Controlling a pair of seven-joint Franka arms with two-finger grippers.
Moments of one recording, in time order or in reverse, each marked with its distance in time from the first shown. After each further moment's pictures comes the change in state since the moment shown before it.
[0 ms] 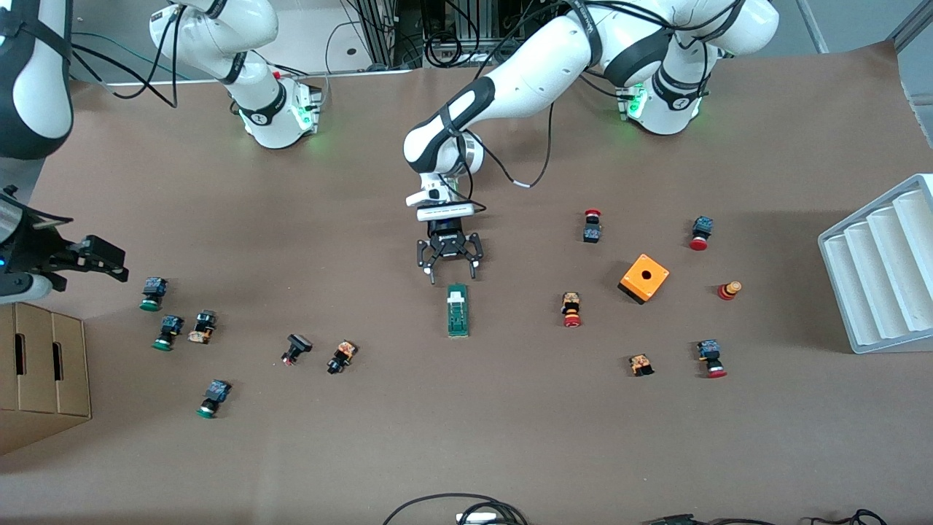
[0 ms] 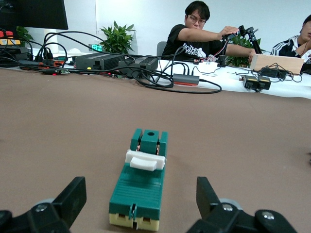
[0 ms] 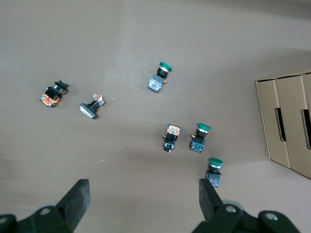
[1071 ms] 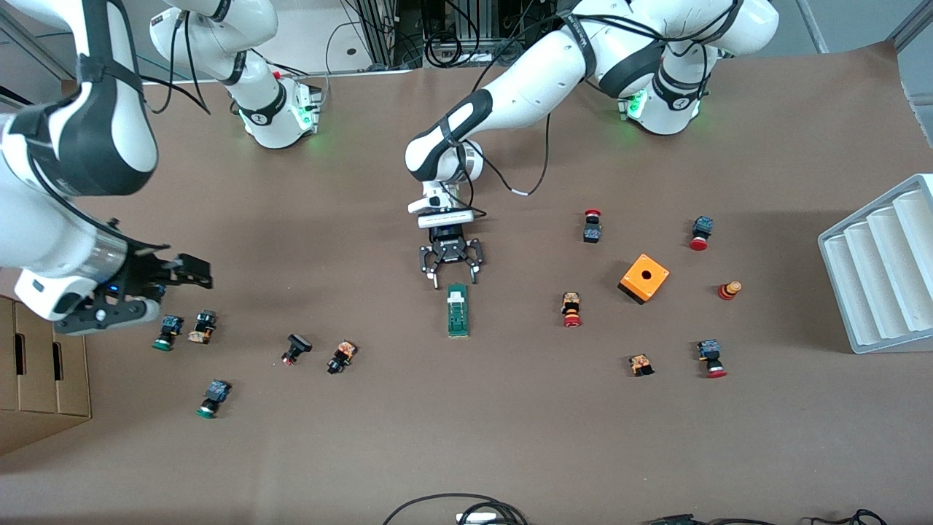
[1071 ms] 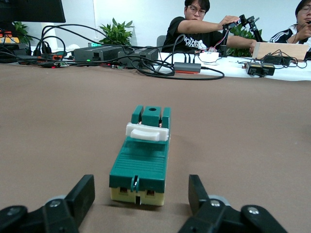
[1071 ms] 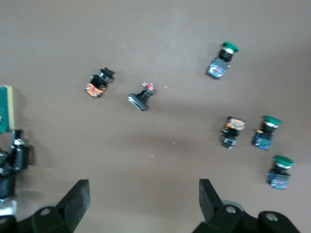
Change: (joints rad) left arm 0.000 0.063 -0.002 0.049 0.007 0.000 0.024; right arm 0.130 0.116 0.012 0.017 0.135 -0.030 0.157
